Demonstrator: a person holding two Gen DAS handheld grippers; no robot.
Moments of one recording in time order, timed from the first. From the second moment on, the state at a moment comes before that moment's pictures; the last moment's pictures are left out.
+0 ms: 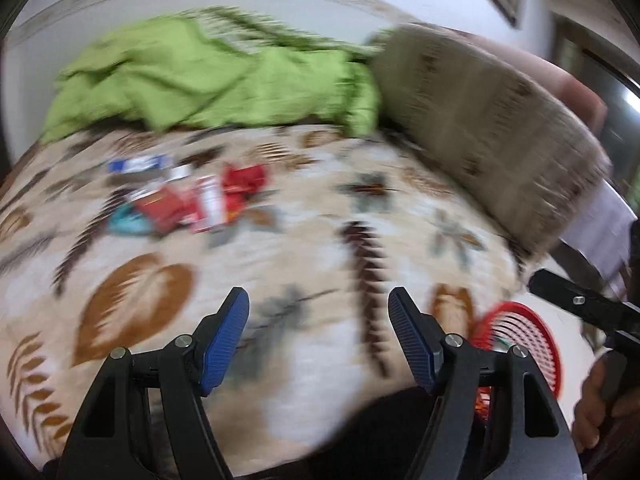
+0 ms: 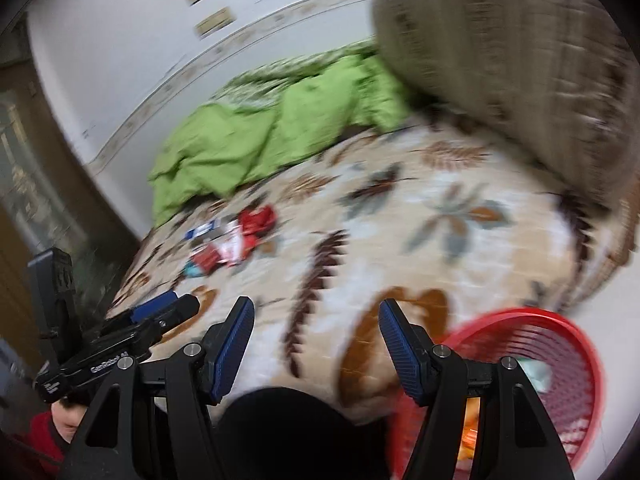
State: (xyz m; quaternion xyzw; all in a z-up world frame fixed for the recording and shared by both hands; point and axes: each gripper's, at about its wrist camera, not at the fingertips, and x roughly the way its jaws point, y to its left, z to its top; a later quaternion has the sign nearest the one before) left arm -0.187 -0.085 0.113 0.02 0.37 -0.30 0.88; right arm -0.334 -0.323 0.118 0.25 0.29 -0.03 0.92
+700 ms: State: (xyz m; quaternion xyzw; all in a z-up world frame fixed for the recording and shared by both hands) left arm -0.085 0.043 0.063 -0.03 0.38 -0.10 0.92; right arm -0.175 -0.203 0.095 0.15 0.39 0.08 0.90
